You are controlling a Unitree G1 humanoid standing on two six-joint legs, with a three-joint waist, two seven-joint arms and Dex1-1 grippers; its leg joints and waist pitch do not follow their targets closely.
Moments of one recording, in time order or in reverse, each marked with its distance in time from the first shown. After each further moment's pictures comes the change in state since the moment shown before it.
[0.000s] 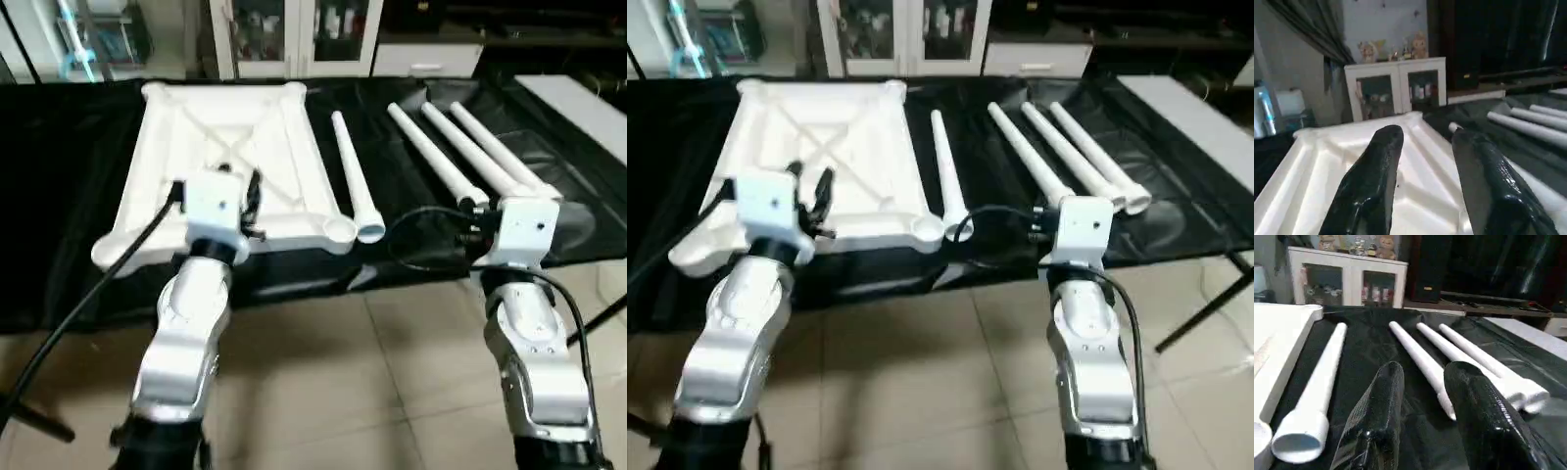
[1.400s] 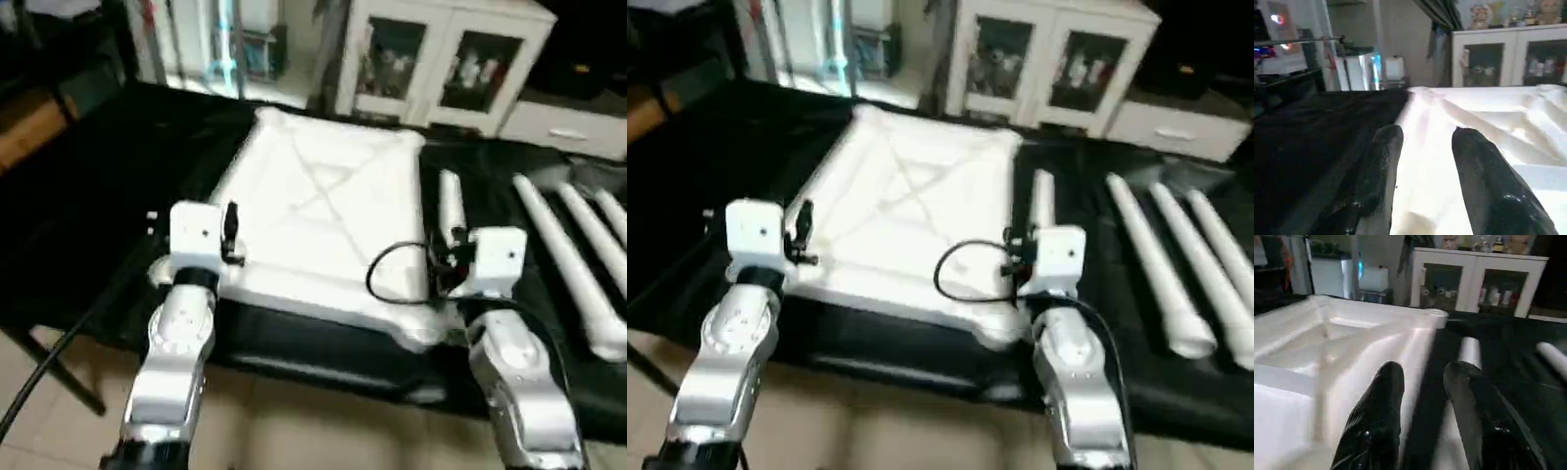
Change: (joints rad) left arm 0.140 -0.009 0.023 0.079 0.015 -0.070 0.046; right arm 0.116 0.018 0.044 0.024 0.083 -0.051 0.094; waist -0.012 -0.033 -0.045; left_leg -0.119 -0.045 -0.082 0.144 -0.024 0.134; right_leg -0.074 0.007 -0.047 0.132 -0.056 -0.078
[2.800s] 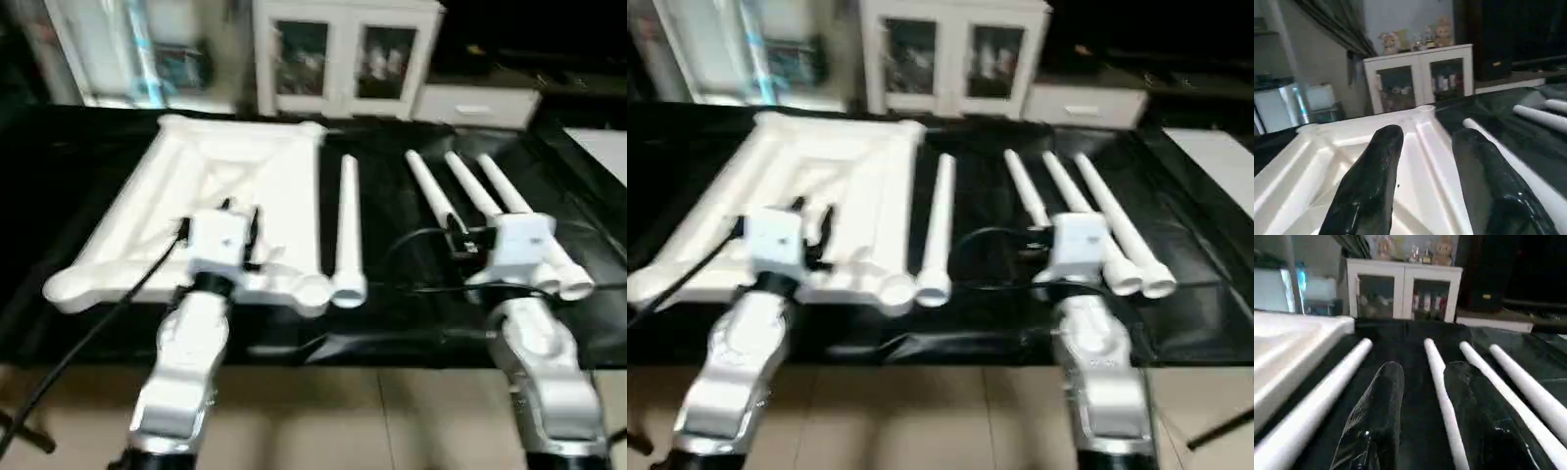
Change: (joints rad) left arm 0.016 0.030 -0.069 -0.053 0.020 -0.025 -0.060; right arm -0.046 -0.038 -0.057 0.006 0.026 0.010 0.022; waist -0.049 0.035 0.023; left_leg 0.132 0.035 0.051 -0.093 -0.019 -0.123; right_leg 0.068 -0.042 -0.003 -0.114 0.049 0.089
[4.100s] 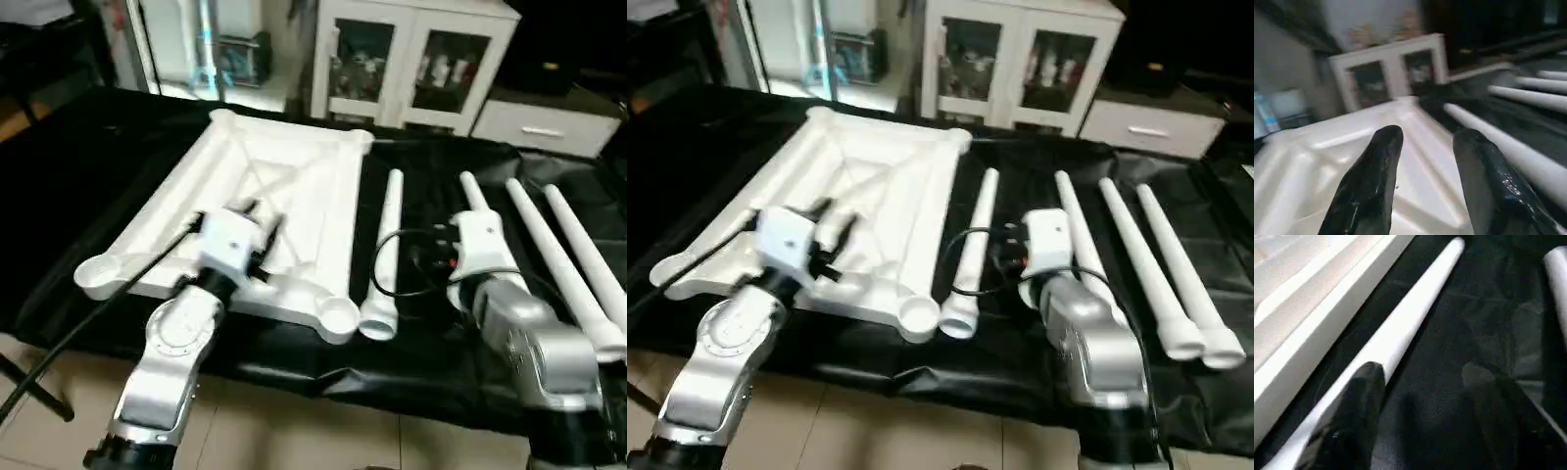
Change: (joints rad) left arm -0.037 0.151 -0.042 0.029 -0.120 -0.007 -0.328; right arm -0.217 -0.069 0.064 0.090 0.066 0.606 0.083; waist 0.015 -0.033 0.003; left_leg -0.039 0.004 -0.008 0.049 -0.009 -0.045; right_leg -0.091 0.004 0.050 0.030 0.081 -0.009
